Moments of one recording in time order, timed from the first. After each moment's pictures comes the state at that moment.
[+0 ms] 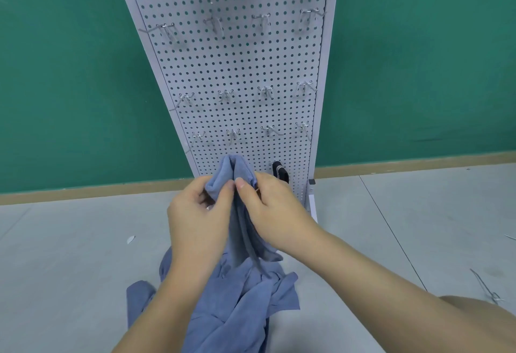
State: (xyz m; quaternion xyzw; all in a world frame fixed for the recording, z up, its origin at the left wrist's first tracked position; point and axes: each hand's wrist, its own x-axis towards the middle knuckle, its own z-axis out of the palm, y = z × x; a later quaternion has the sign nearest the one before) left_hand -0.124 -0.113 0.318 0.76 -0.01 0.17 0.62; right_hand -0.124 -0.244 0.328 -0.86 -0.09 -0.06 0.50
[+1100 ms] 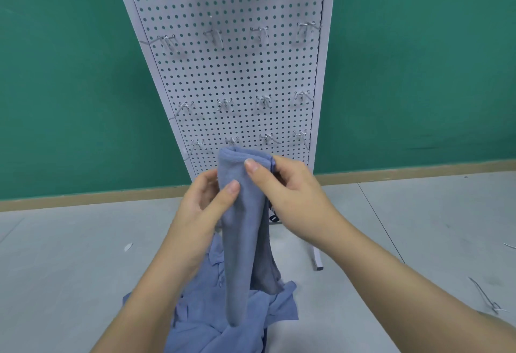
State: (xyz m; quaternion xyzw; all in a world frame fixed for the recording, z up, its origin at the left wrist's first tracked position) left_hand -0.113 -0.103 0.326 0.66 -0.12 -0.02 0.74; right_hand -0.128 -0.270 0.356 -0.74 -0.13 -0.10 0.65
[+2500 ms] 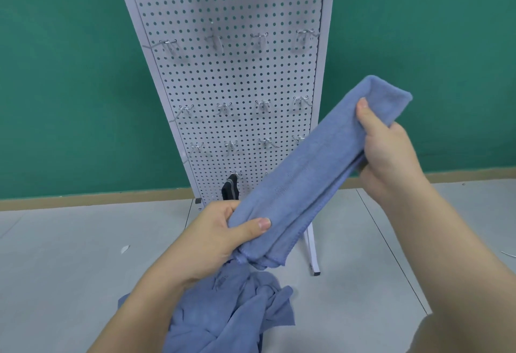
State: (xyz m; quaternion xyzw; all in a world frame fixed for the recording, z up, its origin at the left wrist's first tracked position) left_hand -0.125 -0.111 0.335 0.76 -0.16 -0.18 0.61; right_hand -0.109 -0.360 0.403 -0.56 0.15 -0.22 0.79
